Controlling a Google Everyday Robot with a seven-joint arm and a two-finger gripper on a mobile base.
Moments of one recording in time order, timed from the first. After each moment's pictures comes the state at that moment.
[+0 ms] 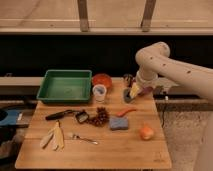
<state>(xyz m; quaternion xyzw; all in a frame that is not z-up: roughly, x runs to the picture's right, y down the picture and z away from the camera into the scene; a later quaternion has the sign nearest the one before) 0.189 0.004 0.761 -0.21 0.17 0.52 0.81</state>
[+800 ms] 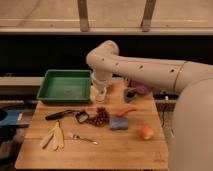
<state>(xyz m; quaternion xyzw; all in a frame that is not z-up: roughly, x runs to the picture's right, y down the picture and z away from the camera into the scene) -0.020 0.011 0.747 -0.26 0.06 0.35 0.90</state>
